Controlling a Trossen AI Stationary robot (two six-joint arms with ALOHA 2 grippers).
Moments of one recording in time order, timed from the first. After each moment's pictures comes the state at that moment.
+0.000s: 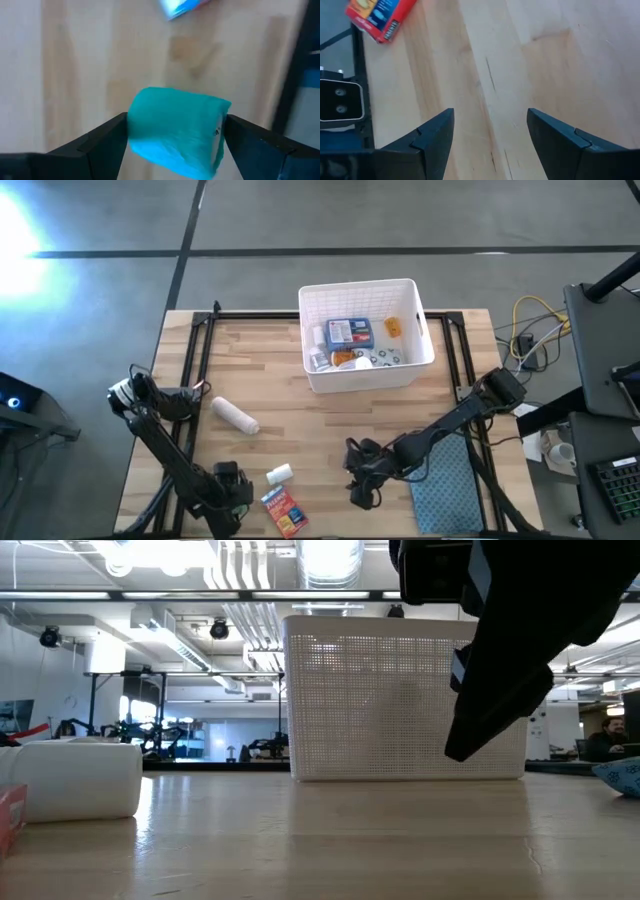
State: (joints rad) left arm -0.96 1.71 1.10 -0.74 -0.05 -1.10; right arm 0.54 1.86 1.12 -0.23 0.13 0.87
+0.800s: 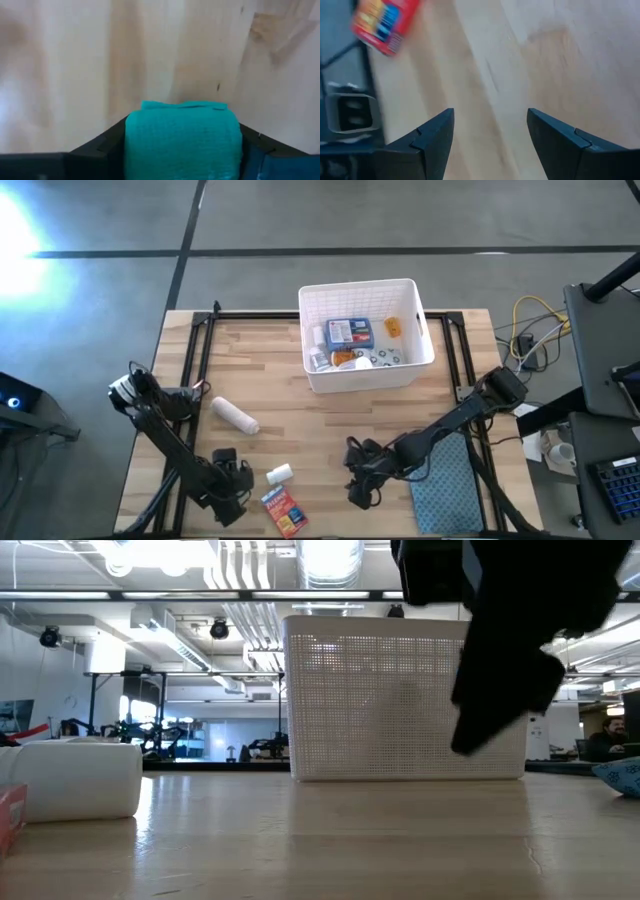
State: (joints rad) left arm -0.91 1.68 1.03 -0.83 -0.03 -1.04; right arm 0.54 1.85 1.13 -0.25 0.13 0.97
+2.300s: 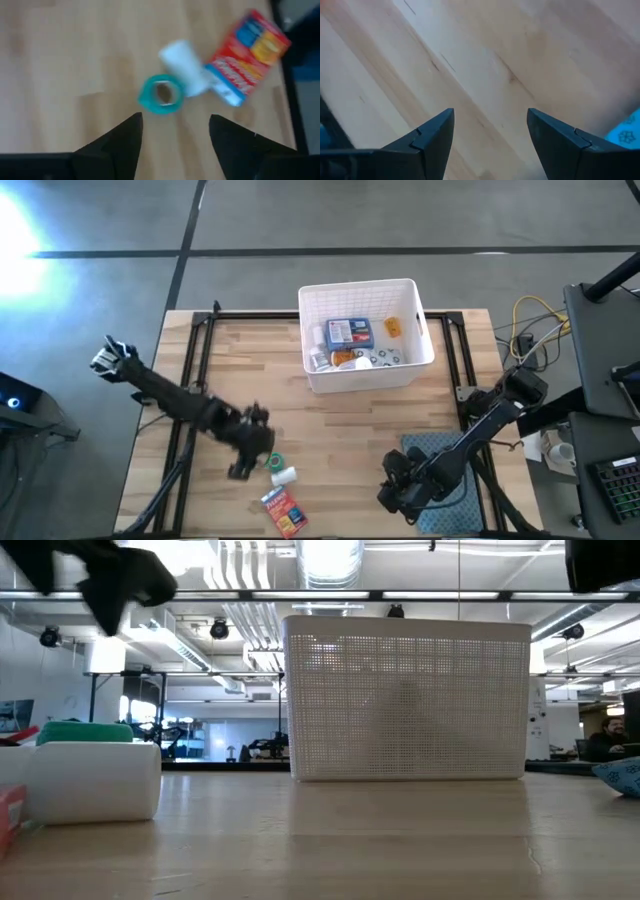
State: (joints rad) left arm -0.45 1.33 1.07 -0.83 0.02 -0.31; right arm 0.79 1.73 1.08 -0.64 0.34 1.53
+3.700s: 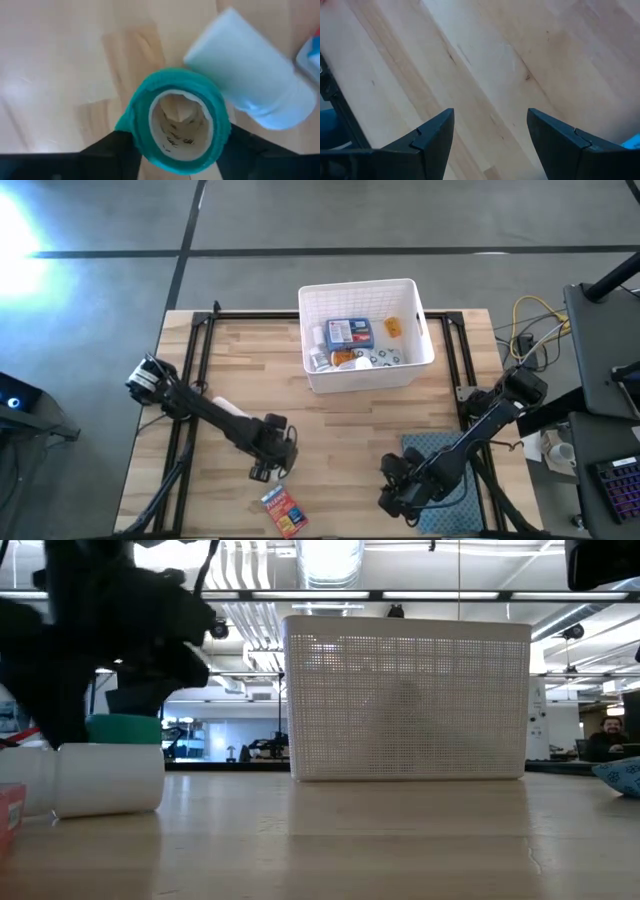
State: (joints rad) left arm -0.44 1.70 1.08 -0.75 -0.08 -0.19; right arm 0.78 1.74 1.07 -0.59 0.30 1.42
